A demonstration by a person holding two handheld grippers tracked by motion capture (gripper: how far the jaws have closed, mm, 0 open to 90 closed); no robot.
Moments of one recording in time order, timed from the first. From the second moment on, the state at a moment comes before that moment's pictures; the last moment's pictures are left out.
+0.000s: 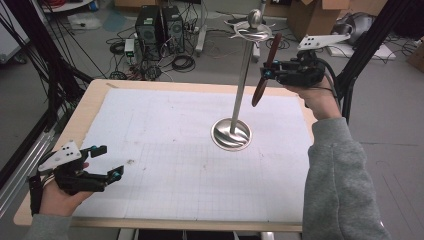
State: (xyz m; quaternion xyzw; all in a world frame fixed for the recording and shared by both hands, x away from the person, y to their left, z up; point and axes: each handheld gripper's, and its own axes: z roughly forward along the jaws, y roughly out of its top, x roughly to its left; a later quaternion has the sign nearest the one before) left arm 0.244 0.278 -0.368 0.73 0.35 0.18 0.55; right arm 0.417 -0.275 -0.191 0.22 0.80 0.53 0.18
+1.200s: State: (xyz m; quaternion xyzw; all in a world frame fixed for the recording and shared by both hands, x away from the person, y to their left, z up) left arm 0.253 0.267 -0.368 0.74 0.34 0.18 0.55; right arm 0.404 -0.297 -0.223 0.26 0.77 0.54 0.21
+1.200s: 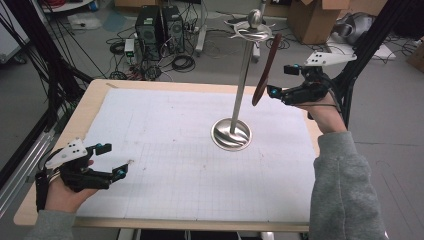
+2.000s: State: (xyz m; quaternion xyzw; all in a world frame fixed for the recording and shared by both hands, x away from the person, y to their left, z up) left arm 0.269 0.255 -0.357 0.74 0.32 0.17 0.57; right arm 0.381 -0.327 -0.264 0.27 0.77 0.54 0.19
